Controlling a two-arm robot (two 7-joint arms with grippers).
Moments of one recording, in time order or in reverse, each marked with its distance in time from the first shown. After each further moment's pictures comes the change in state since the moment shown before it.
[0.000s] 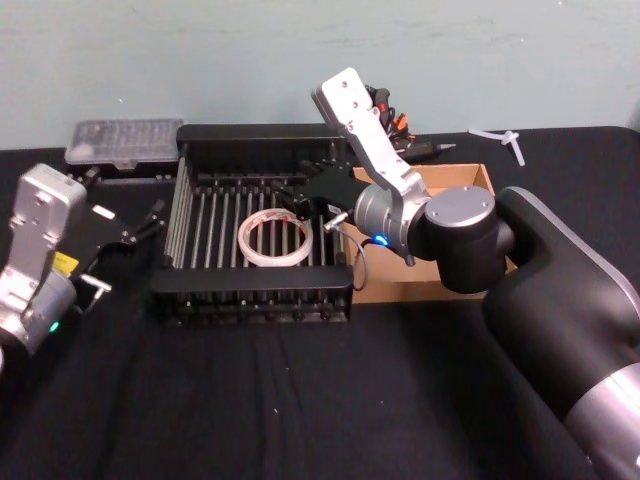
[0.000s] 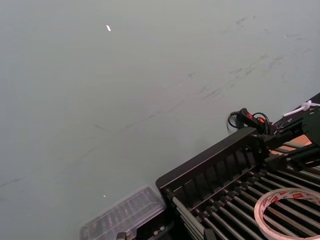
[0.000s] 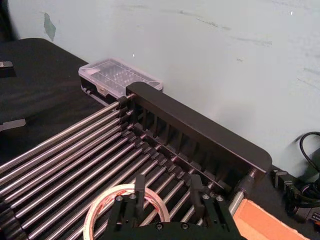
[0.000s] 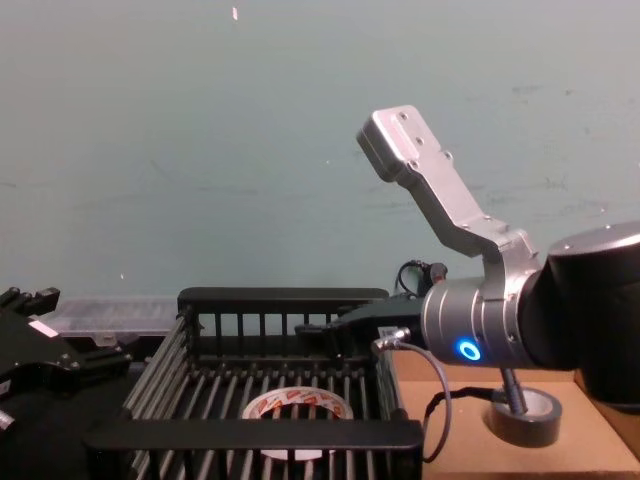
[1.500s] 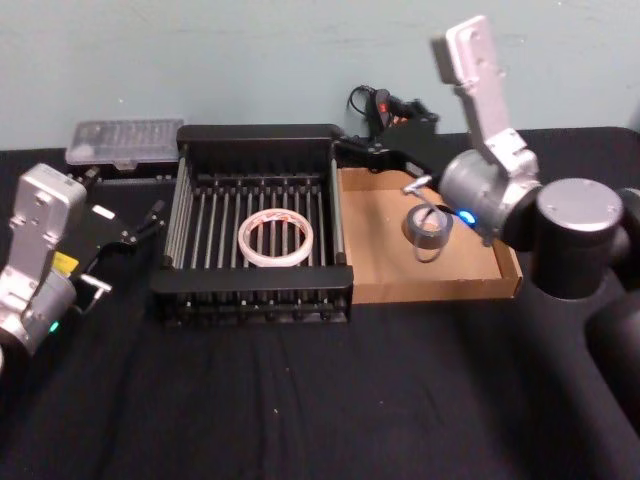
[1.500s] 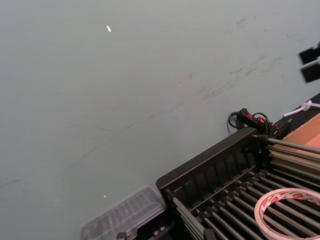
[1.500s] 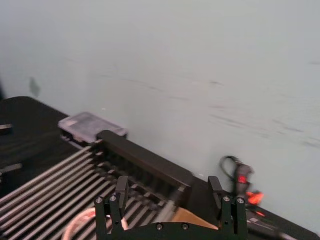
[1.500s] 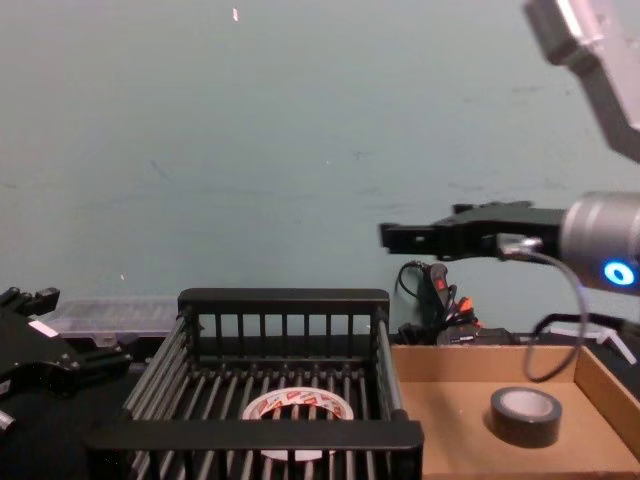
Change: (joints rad) left arm 0.000 0.000 0.000 0.000 0.000 0.000 0.000; right arm -0.184 0.125 0.166 -0.378 0.060 0.006 -0.018
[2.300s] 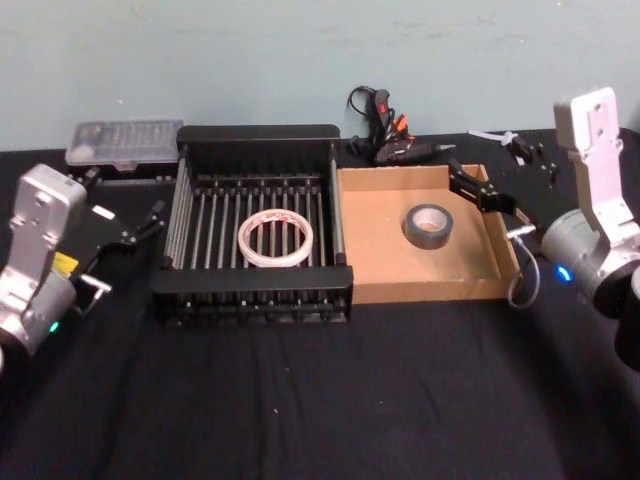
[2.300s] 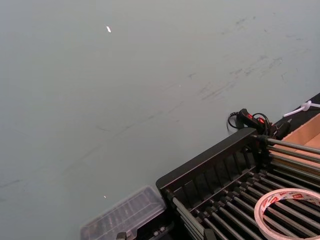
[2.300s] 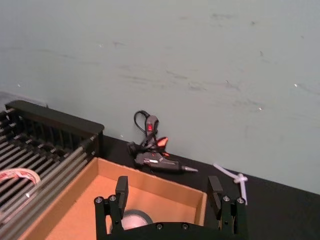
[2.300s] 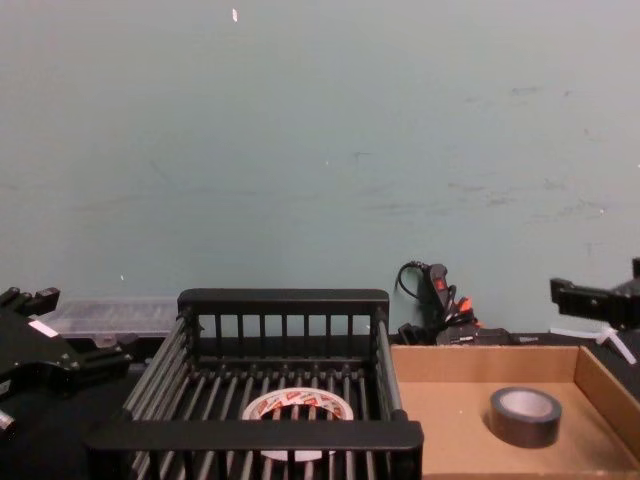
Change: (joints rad) left arm 0.000 0.000 0.000 0.000 0.000 0.000 0.000; right arm -0.219 0.073 0.173 -0.087 -0.038 -0.106 -0.109
